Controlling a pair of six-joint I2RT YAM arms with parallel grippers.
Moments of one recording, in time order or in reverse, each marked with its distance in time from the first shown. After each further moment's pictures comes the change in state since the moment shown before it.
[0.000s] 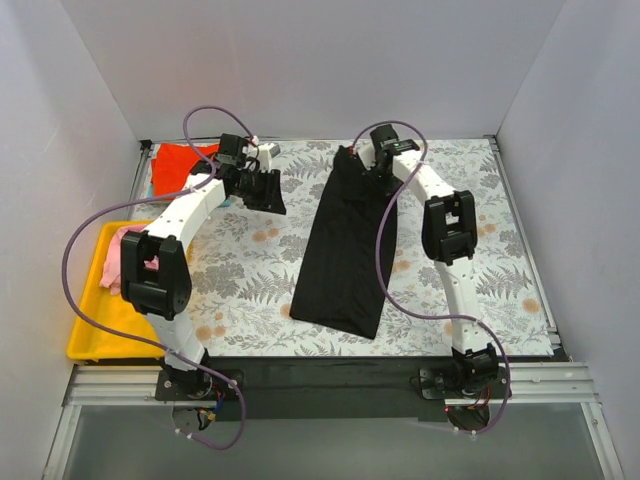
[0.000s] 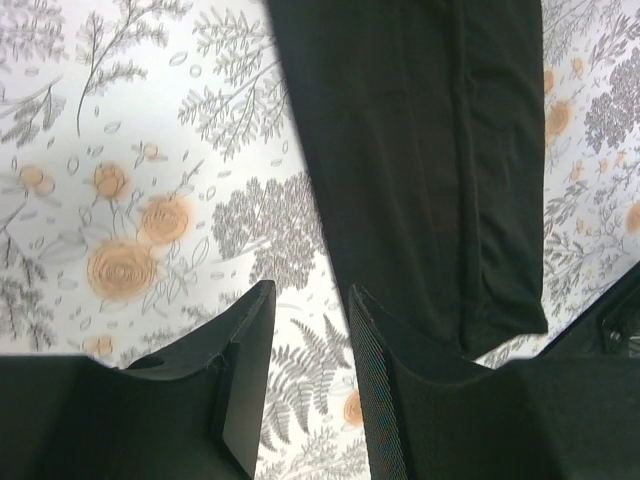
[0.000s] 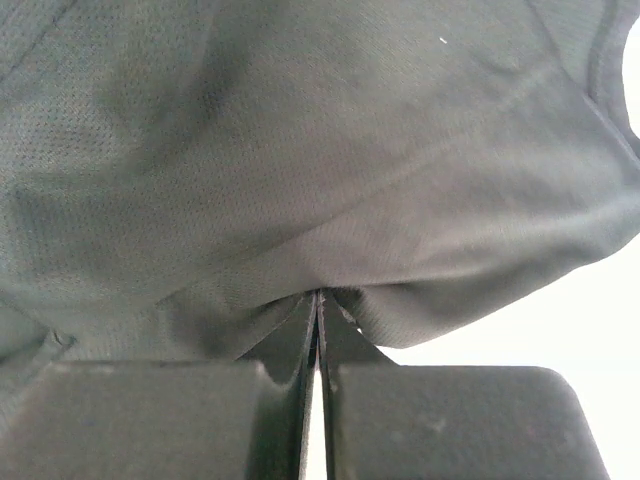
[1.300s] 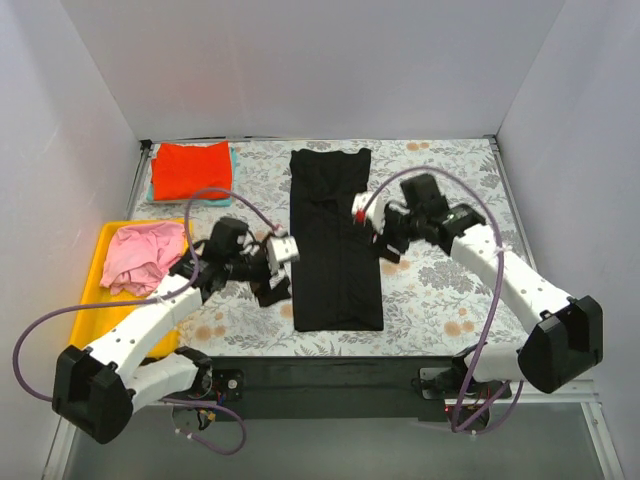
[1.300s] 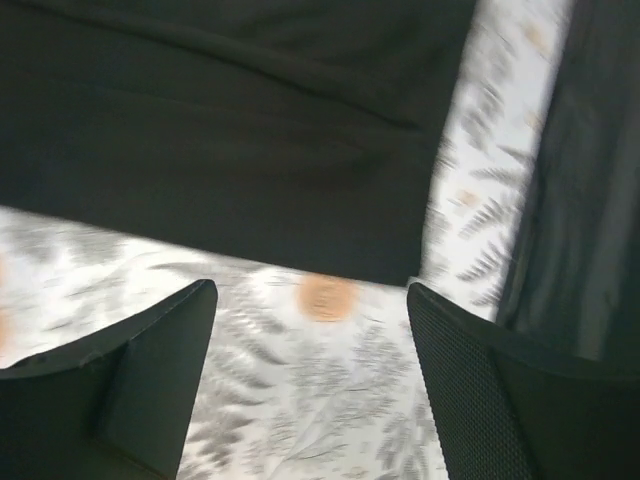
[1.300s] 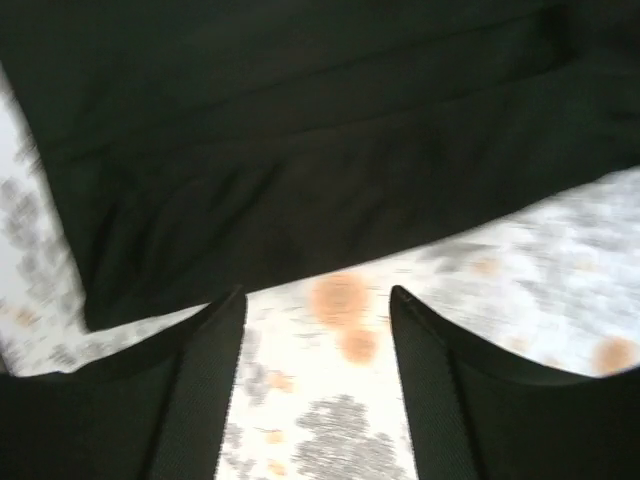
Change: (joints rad) left arm -0.206 -0.749 -0.739 0.189 0.137 0.580; right arm 0.193 -1.160 -1.041 0.225 -0.496 -0.252
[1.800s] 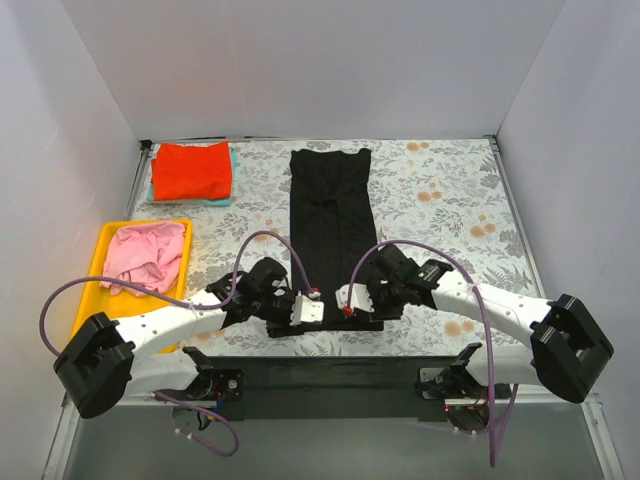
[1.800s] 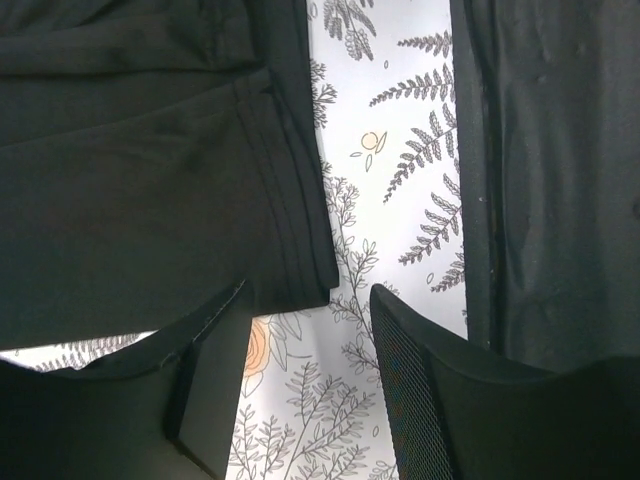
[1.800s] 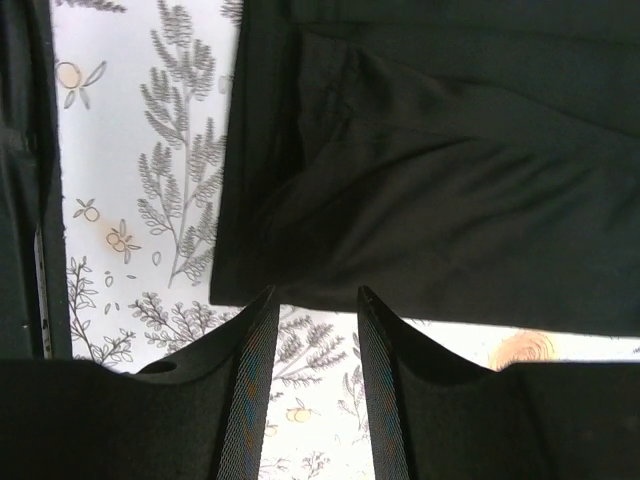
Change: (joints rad) left arm -0.340 0.072 -0.253 0.143 -0.099 0.197; right arm 0.304 -0.079 -0.463 0.062 0.116 -0.201
